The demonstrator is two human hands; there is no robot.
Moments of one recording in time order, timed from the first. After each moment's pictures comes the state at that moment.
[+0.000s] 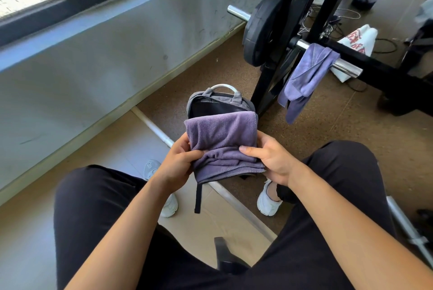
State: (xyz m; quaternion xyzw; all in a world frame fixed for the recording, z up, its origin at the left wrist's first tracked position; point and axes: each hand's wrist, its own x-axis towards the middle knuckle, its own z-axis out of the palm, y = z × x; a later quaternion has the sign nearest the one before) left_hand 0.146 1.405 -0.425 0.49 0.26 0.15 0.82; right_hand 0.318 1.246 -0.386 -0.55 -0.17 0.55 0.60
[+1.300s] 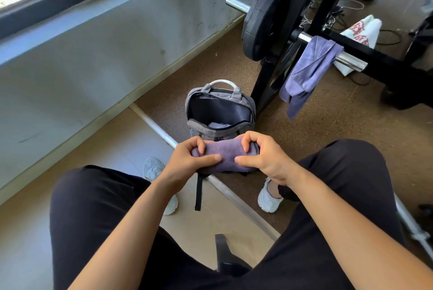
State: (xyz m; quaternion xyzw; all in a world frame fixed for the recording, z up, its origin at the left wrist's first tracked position) left_hand 0.151 1.399 -0.427 0.61 0.30 0.11 0.73; right_hand 0.324 1.243 -0.403 -0.69 -0.36 0.40 0.48
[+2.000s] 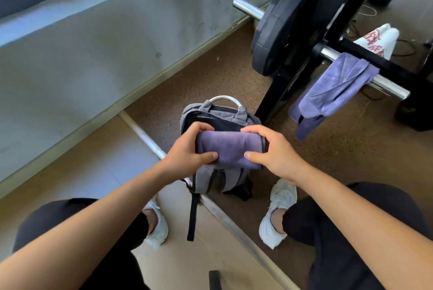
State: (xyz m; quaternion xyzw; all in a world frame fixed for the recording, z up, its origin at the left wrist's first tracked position) left_hand 0.243 1.503 -0.461 0.80 0.27 0.08 0.52; right_hand 0.421 1.326 -0.433 -0.76 -0.40 0.33 0.40
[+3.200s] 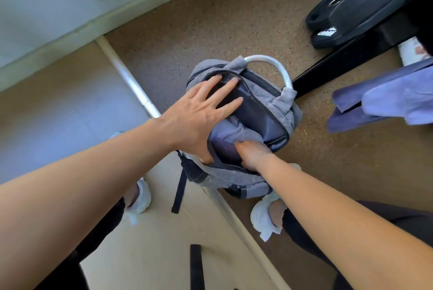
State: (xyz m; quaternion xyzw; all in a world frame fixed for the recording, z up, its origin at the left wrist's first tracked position) left_hand 0.288 1.579 -0.555 0.99 0.08 -0.08 0.09; right_hand 0.441 1.422 -0.670 -0.72 -0.52 0.38 -0.25
